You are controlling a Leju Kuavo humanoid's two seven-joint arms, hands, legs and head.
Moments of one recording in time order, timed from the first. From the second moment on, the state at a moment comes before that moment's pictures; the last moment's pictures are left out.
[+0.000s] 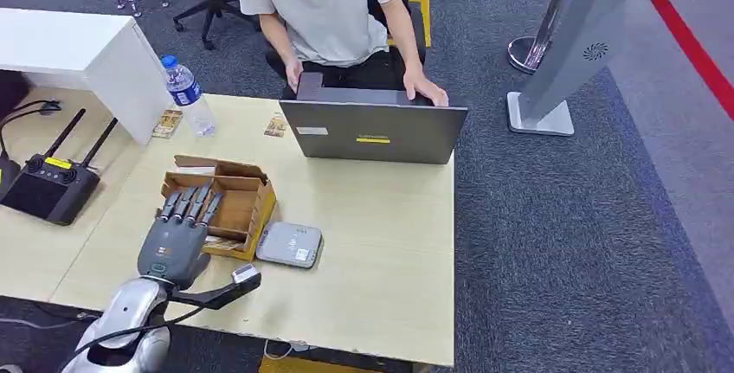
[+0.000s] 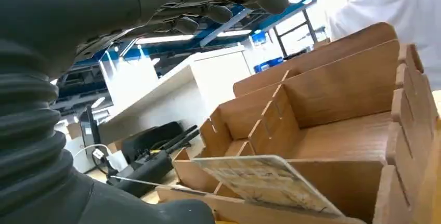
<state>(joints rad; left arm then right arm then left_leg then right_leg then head) 0.02 0.23 -0.16 -1.52 -1.33 0.14 -0.03 -0.11 0.25 -1.12 -0.19 1.20 -0.23 0.02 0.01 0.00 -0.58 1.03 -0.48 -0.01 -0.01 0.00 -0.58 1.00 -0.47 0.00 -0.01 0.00</state>
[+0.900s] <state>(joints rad) -0.01 0.21 -0.19 -1.48 -1.34 0.13 -0.02 -0.11 0.25 -1.11 -0.19 1.22 -0.23 0.03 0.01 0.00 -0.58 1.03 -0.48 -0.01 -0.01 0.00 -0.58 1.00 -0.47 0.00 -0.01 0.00</state>
